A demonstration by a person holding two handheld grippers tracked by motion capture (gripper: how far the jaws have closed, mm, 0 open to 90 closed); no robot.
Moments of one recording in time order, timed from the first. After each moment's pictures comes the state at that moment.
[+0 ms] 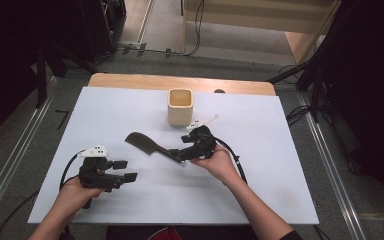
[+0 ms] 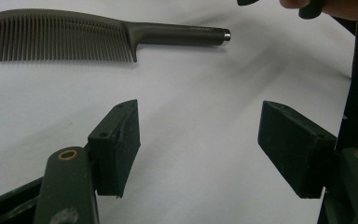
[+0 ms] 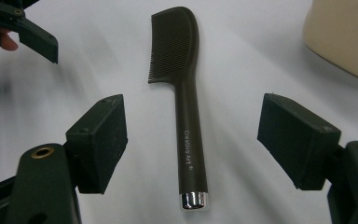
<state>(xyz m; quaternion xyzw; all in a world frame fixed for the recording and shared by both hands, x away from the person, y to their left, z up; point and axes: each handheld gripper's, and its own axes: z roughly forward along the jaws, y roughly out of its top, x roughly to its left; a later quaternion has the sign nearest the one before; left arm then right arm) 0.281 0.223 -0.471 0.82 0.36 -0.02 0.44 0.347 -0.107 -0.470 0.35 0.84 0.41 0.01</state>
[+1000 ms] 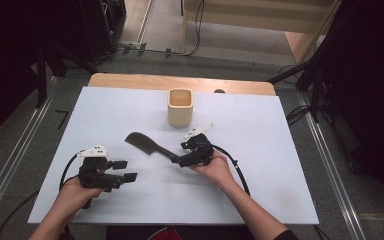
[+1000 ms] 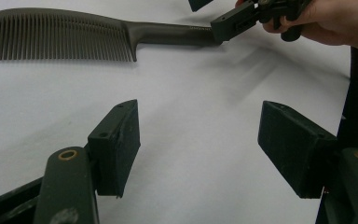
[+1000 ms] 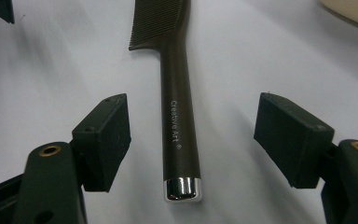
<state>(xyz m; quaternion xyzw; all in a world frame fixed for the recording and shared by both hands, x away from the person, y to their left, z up) 0.281 0.223 -0.471 0.82 0.36 -0.02 0.44 0.344 -0.102 -0.502 0.35 0.85 0.40 0.03</state>
